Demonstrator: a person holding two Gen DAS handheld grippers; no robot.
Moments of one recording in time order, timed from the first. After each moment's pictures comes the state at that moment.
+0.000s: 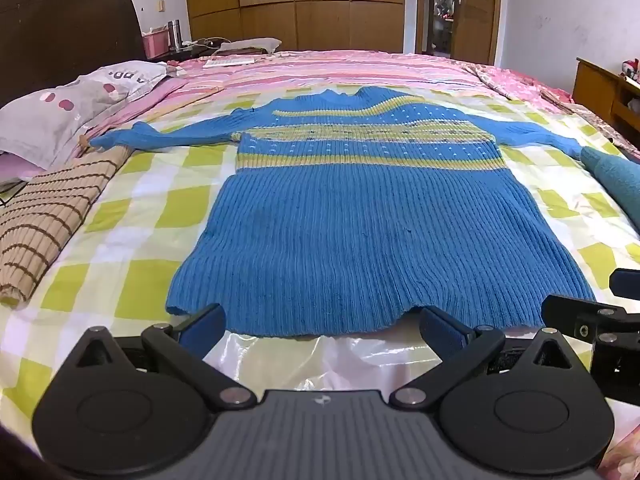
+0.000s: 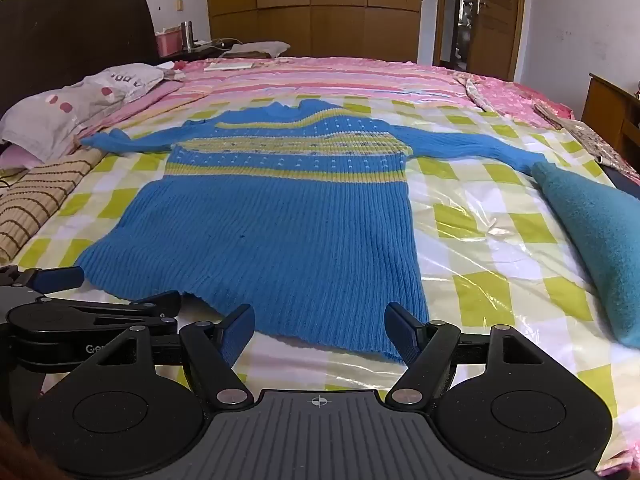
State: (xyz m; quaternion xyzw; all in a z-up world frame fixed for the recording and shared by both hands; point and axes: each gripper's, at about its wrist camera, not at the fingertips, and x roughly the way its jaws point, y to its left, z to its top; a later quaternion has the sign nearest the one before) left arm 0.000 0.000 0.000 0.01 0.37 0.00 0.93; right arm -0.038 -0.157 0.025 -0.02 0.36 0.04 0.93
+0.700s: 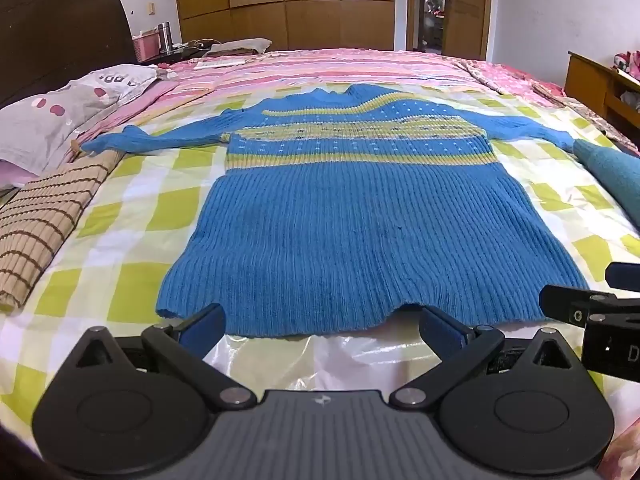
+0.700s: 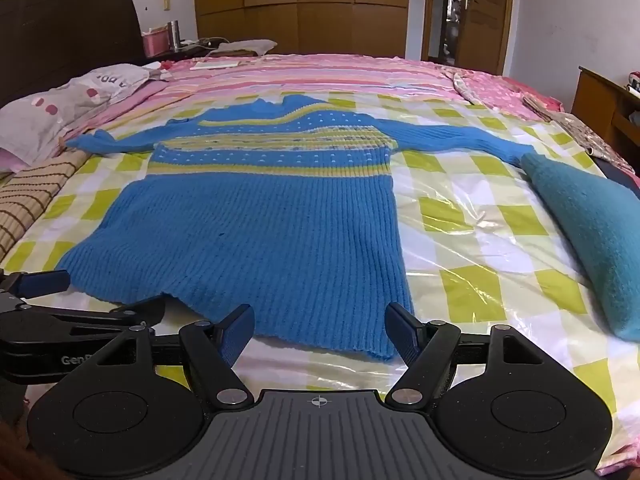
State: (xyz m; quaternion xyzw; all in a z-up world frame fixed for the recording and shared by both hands) left arm 0.001 -0.003 0.001 0.01 0.37 -0.02 0.93; right arm -0.031 -0.165 0.020 -0.01 0.37 0.02 0.93
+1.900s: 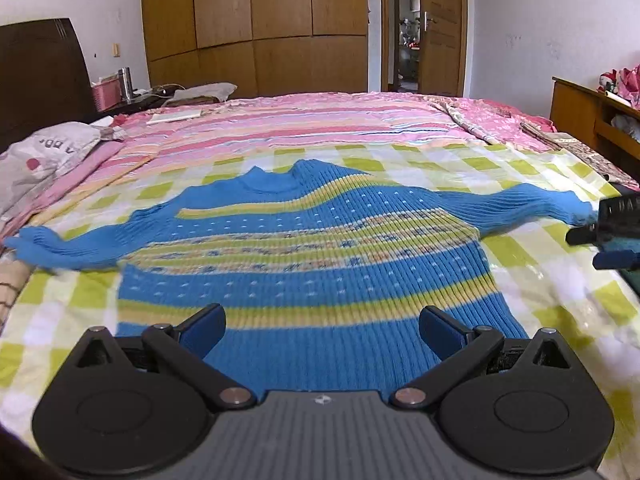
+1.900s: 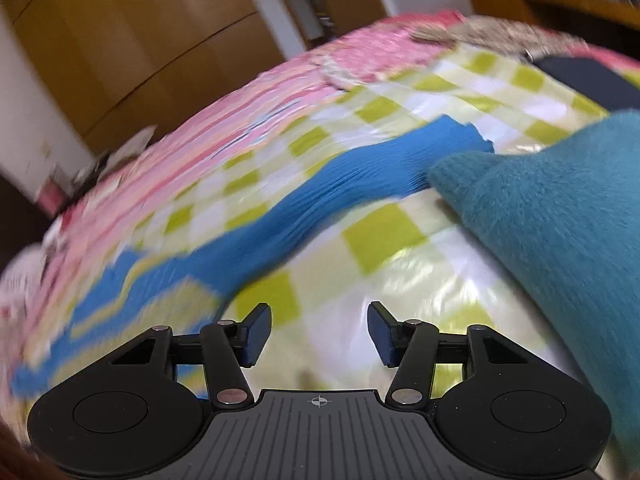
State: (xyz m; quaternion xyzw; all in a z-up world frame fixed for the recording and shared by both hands) left arm 0.158 -0.074 0.010 0.02 0.32 -0.05 0.95; right arm 0.181 -0.379 -0.001 0.26 0.35 -0.08 0.90
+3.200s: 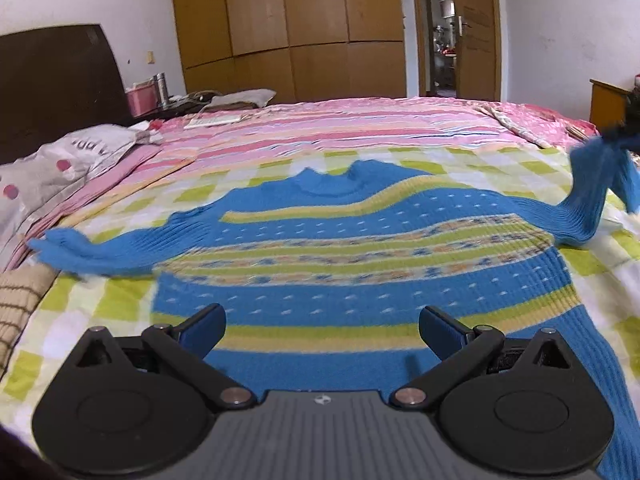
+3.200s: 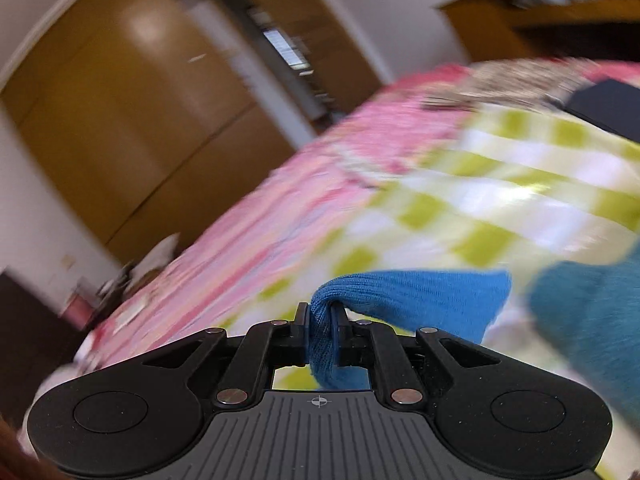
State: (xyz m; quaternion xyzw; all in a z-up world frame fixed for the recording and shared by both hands) left arm 0.178 -0.040 -0.009 0.03 0.30 0.01 0.95; right arm 0.261 -0.375 0.040 0.31 0.21 -0.06 0.92
